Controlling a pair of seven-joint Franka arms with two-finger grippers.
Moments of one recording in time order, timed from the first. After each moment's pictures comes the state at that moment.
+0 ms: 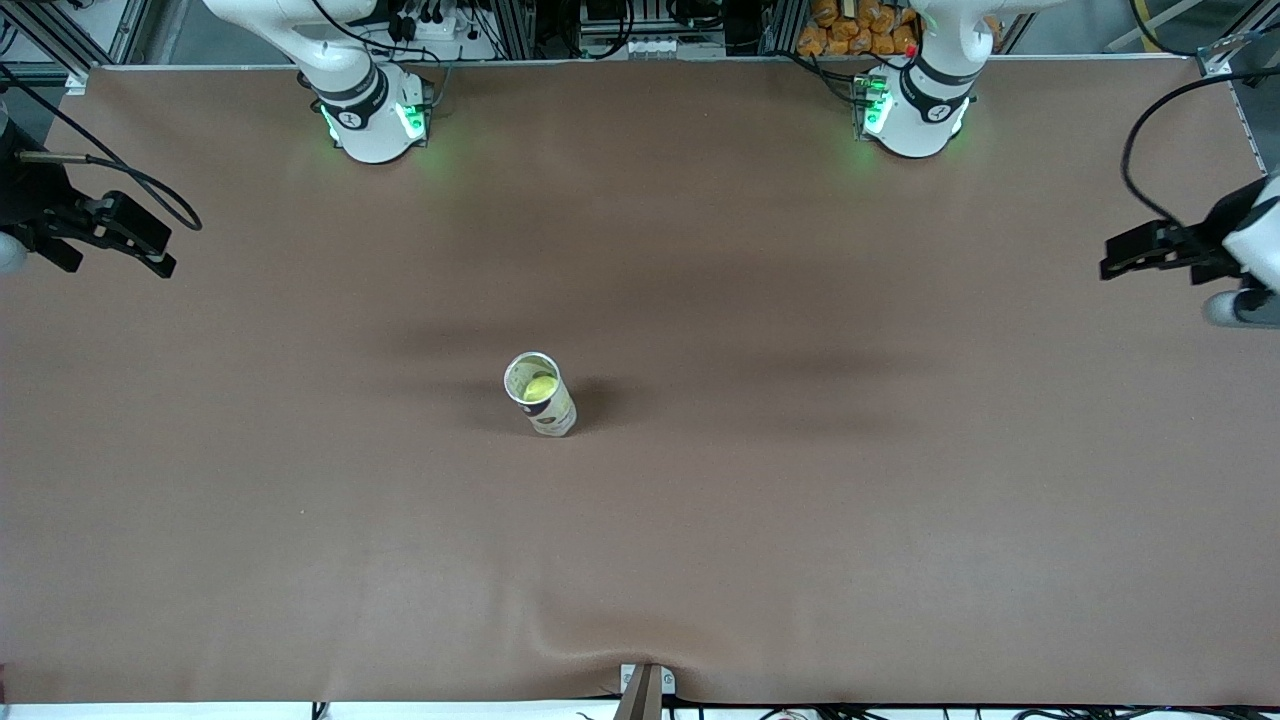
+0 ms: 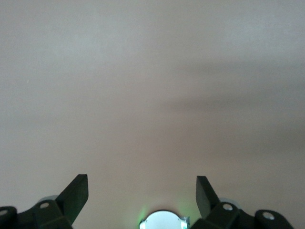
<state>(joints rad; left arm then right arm) 0.12 0.13 -0.11 -1.41 0.02 1.37 0.05 0.03 -0.04 0.03 -1.55 -0.03 1.60 0.12</state>
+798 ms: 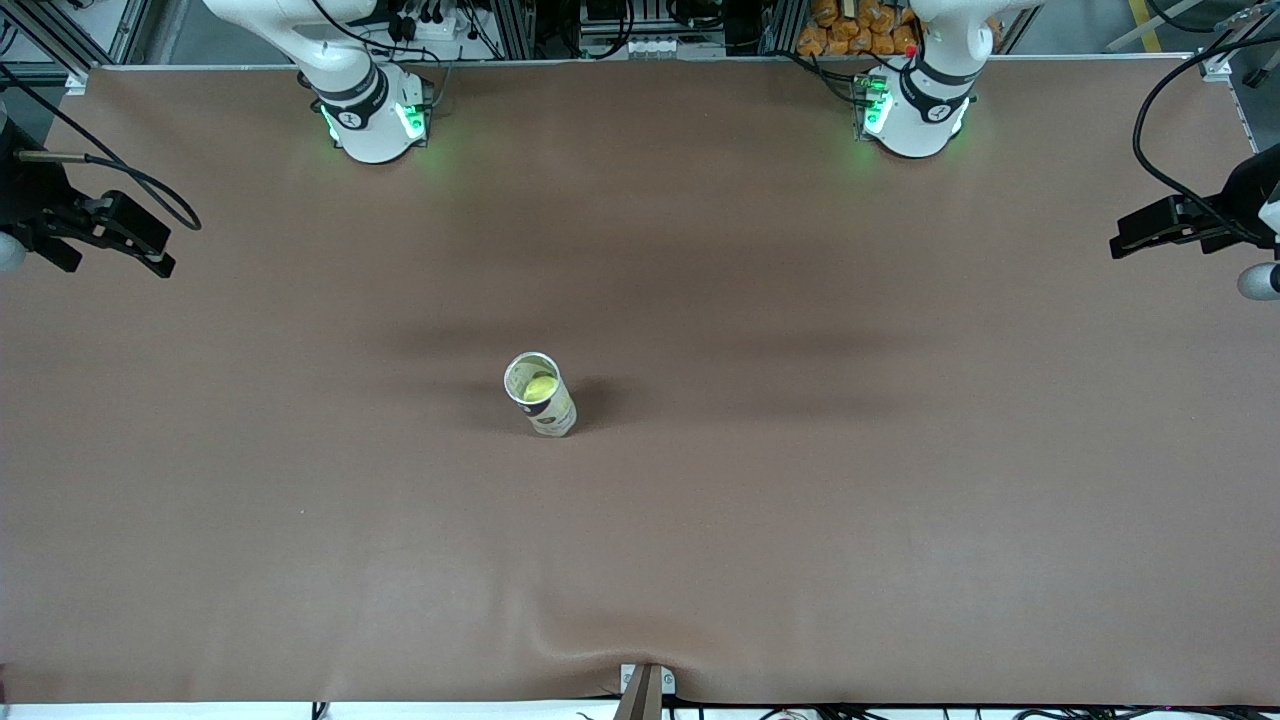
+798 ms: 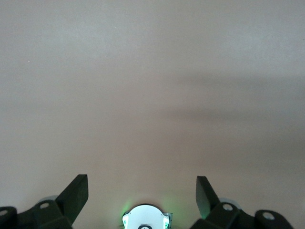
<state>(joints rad) 0.22 0.09 -0.25 -1.41 0.01 1.35 -0.08 0.03 -0.04 0.03 -1.55 -0.03 1.60 0.12</state>
